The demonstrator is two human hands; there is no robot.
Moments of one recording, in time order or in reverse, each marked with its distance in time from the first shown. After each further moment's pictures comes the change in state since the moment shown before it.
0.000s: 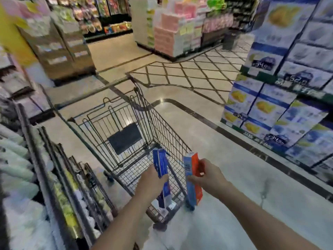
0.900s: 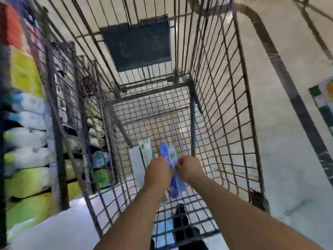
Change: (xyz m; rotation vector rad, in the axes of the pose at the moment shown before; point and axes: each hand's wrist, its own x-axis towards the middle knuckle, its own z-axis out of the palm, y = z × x) left_hand 0.235 -0.186 0.241 0.187 -0.100 -0.586; right_hand 0.306 0.193 0.246 -0.578 -0.678 0.092
